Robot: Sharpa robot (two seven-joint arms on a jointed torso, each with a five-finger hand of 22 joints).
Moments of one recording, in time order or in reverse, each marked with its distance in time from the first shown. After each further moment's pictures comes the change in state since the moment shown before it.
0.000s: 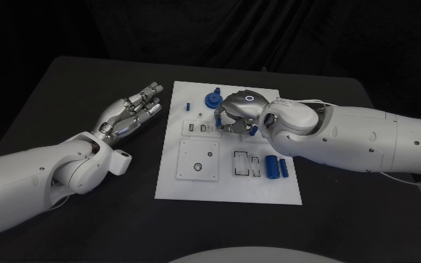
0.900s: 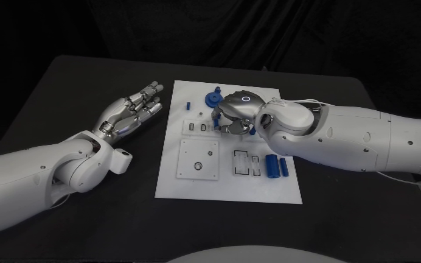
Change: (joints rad) left arm 0.000 0.003 0.000 -0.004 0.000 0.004 0.000; left_hand 0.004 -0.004 0.000 0.000 0.000 0.000 0.000 0.000 0.000 -0.004 0.004 0.000 0.000 0.000 0.000 0.000 -0.001 0.000 0.000 0.000 0.000 0.000; right arm -0.006 0.021 0.003 -0.011 -0.014 0.015 -0.004; right_hand -0.031 -0.016 -0.003 -0.003 0.000 0.012 -0.012 -0.055 -0.047 0.000 0.014 0.000 0.000 -0.001 0.013 0.000 0.000 0.000 -0.004 0.011 -0.012 0.000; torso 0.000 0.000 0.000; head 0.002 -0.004
